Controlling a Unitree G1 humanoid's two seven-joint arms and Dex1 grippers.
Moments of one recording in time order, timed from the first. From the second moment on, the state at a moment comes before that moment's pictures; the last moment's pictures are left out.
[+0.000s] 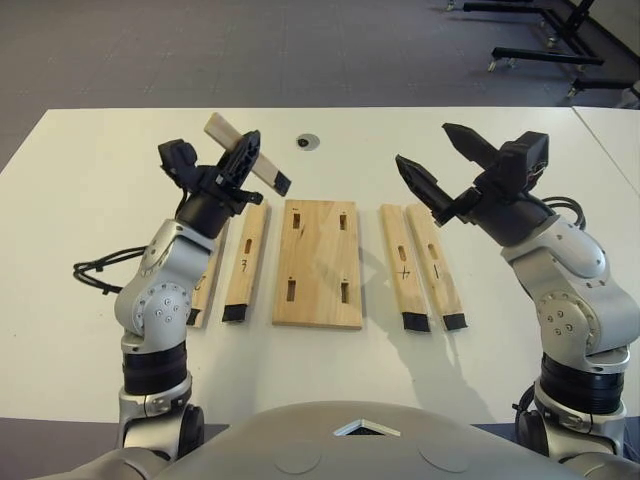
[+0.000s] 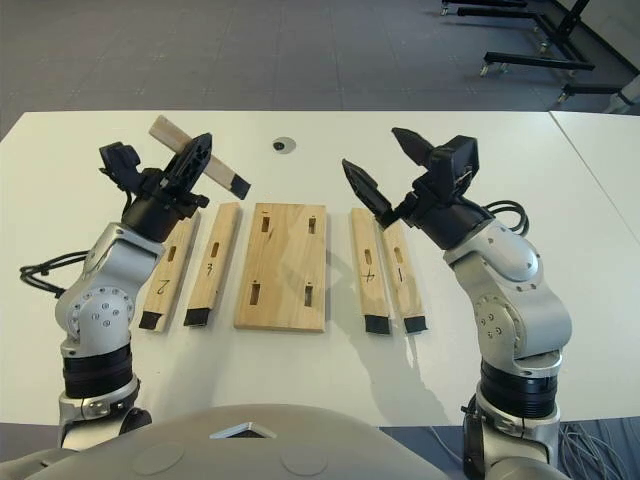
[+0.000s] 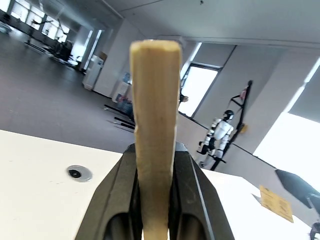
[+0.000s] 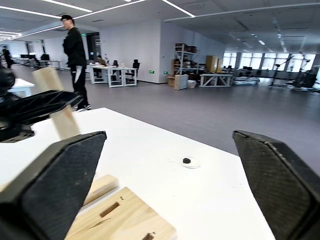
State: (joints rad) left arm -0.10 0.17 0.13 -0.42 -0.77 0.48 -0.20; right arm -0.09 -0.44 -0.21 -0.59 0.59 0.57 0.46
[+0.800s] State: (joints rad) left arm 0.23 0.25 0.14 -0.39 -0.25 0.23 -0.19; right arm 0.05 -0.40 0.00 -0.72 0.49 0.58 0.34
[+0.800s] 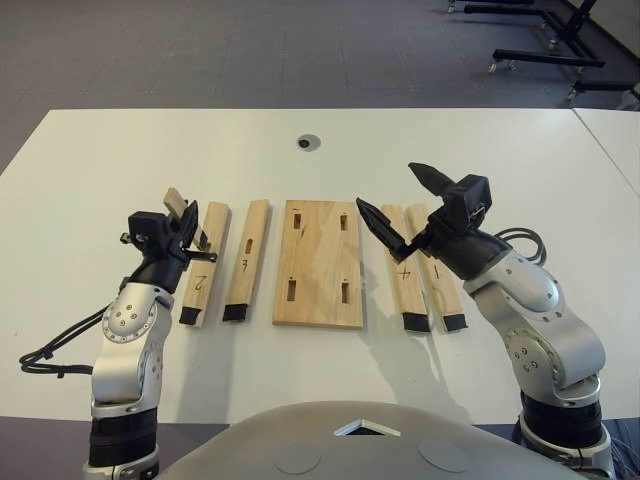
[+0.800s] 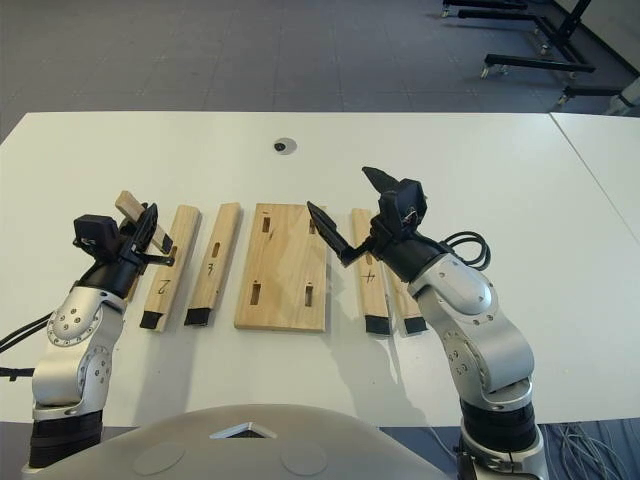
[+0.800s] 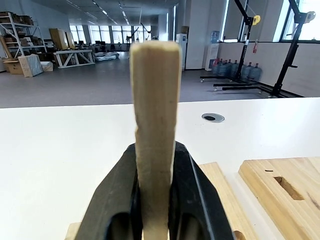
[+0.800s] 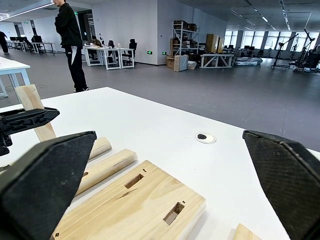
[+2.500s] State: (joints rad) left arm 0.22 0.22 0.12 -0.33 -0.18 0.23 -0.18; right arm 0.02 -0.39 -0.03 -0.70 0.51 0.56 0.35
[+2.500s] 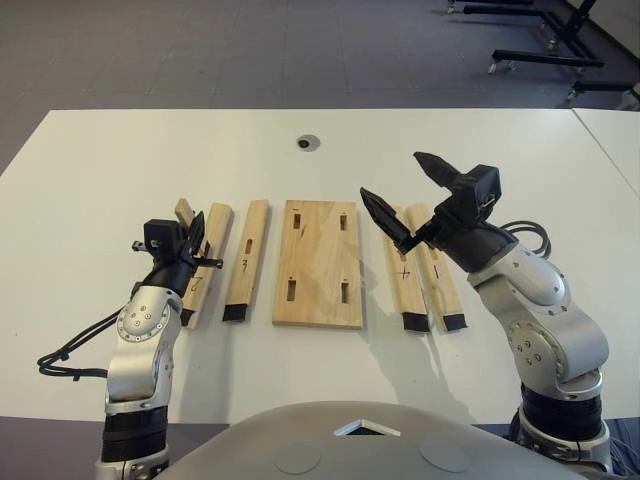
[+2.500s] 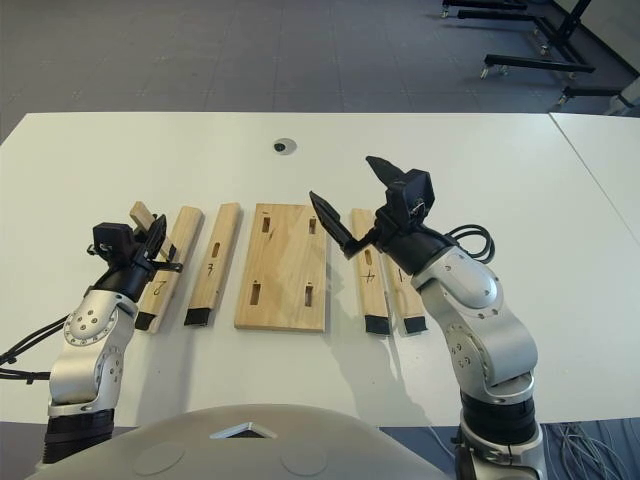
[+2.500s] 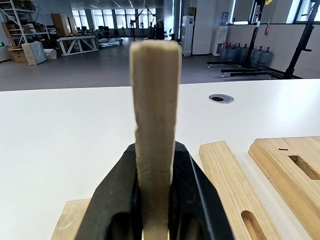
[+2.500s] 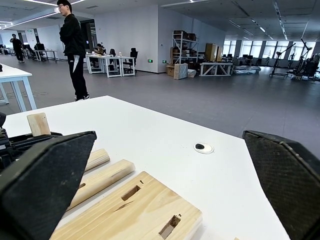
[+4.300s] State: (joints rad) left arm -0.01 0.26 0.19 -0.53 -0.30 0.34 -0.21; right arm 0.03 -0.36 0.07 -0.63 0.38 0.48 0.37
